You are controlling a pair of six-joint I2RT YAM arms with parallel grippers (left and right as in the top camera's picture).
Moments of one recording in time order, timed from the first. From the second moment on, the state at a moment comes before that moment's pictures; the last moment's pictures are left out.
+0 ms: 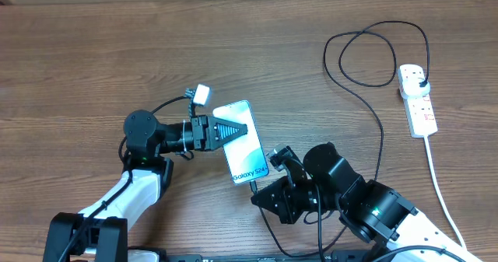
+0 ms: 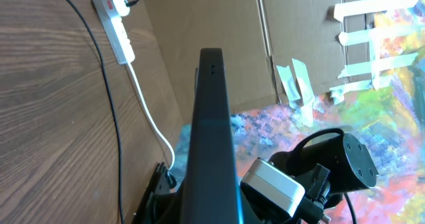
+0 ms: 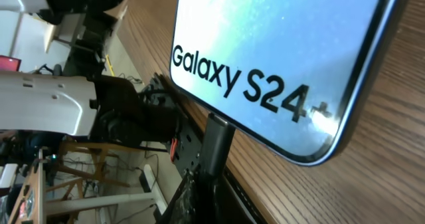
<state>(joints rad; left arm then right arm) -0.13 1.45 0.48 1.04 1.35 -1.38 0.81 0.97 0.69 -0.43 -0.57 0.52</state>
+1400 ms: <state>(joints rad) -0.18 1.46 0.48 1.04 1.26 -1.31 0.81 0.91 0.70 -0.51 -0.47 0.49</state>
